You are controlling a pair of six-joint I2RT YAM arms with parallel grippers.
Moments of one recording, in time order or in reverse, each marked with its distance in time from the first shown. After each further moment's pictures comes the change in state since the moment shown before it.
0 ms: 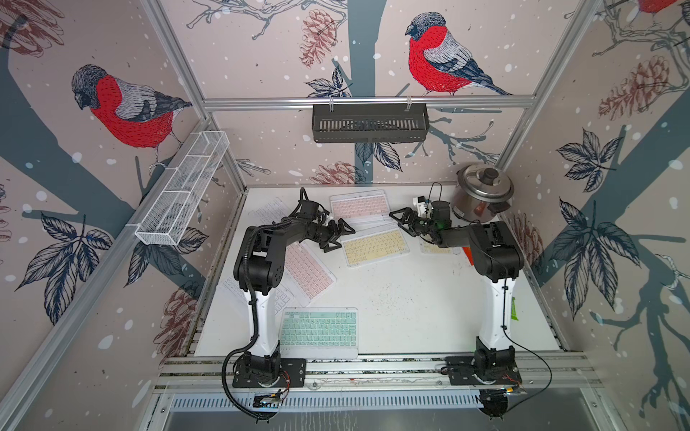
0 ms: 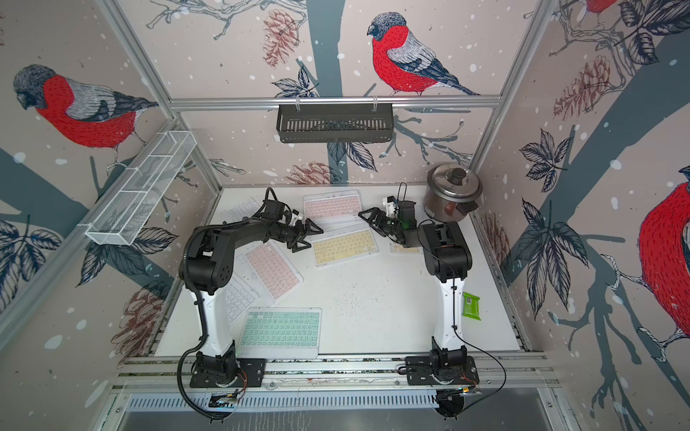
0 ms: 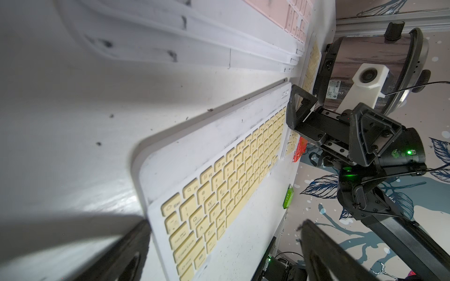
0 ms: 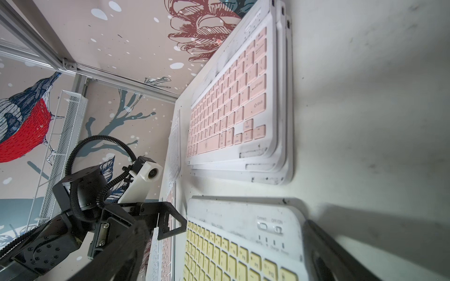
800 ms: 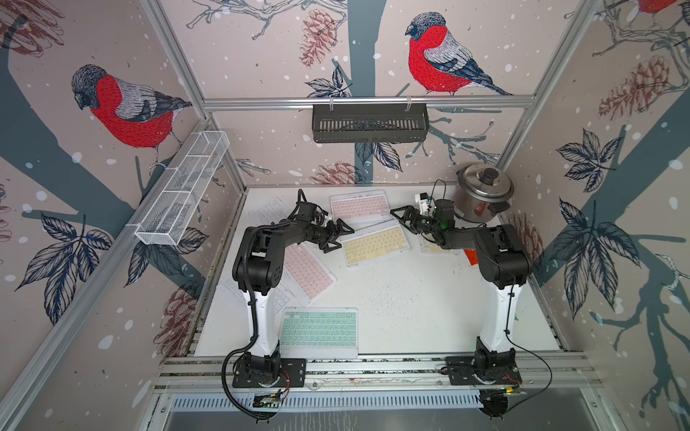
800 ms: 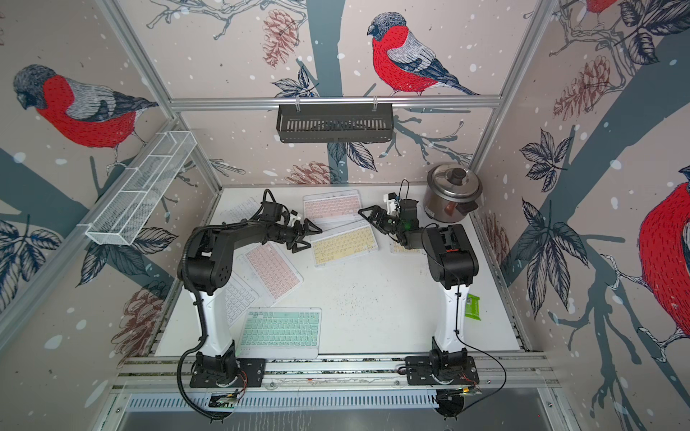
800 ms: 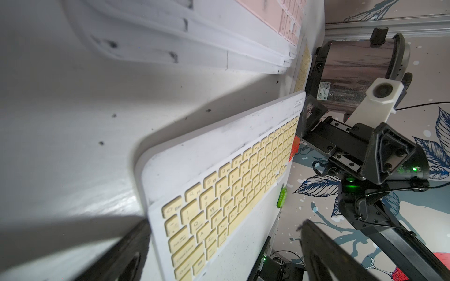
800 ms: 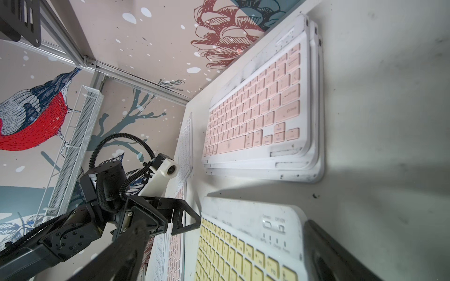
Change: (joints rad) left arm 0.008 -0.006 -0.046 0.079 0.040 -0.032; right arm 0.016 -0.116 -0.071 0.023 0.021 -0.016
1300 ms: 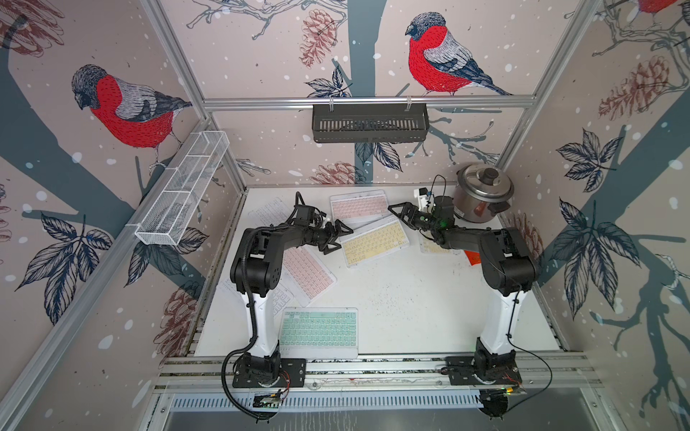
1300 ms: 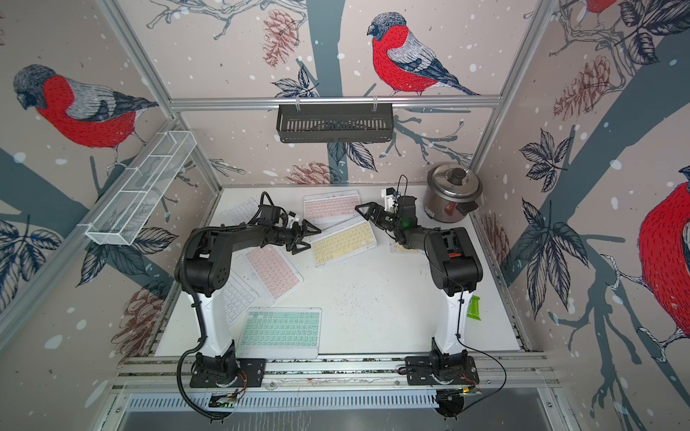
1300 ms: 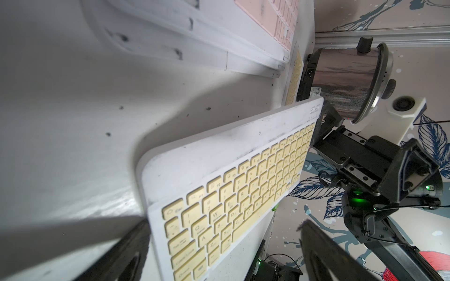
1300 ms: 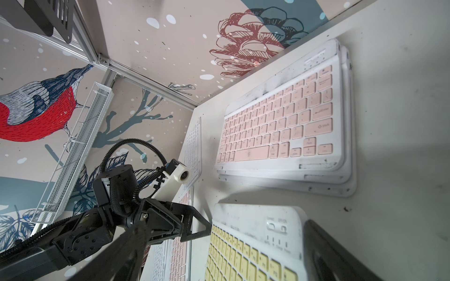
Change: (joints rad) left arm 0.004 -0.032 -0.080 0.121 0.014 -0.074; right arm 0.037 -0.086 -0.016 -0.011 0.048 -0.021
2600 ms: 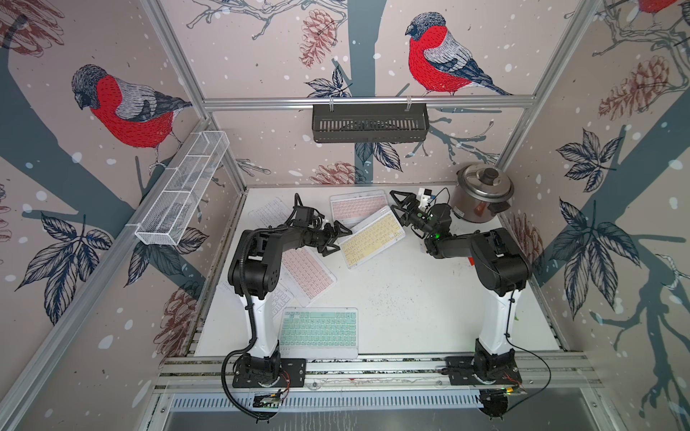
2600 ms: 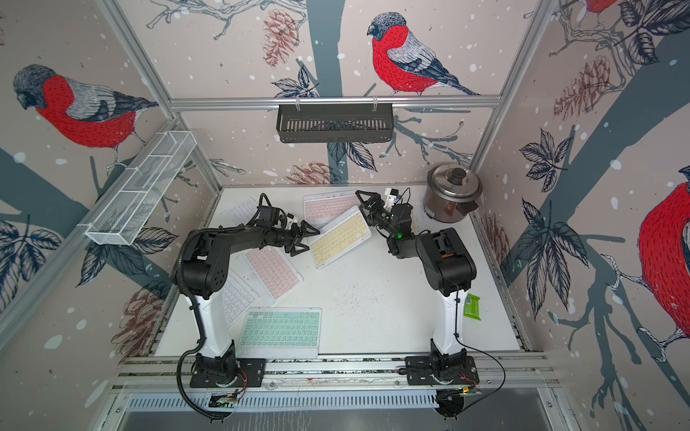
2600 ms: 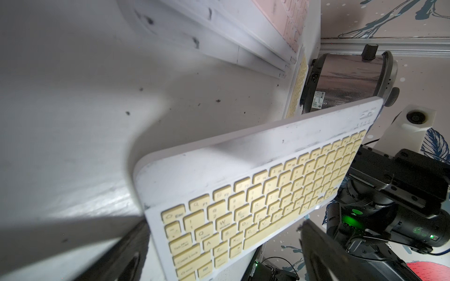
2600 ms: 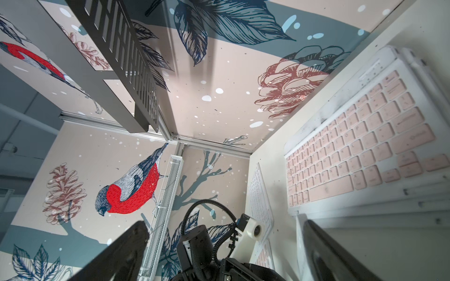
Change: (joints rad) left arm 0.000 -0.027 -0.026 0.000 -0.022 -0.031; right arm 0.077 0.024 -0.105 0.517 0.224 0.606
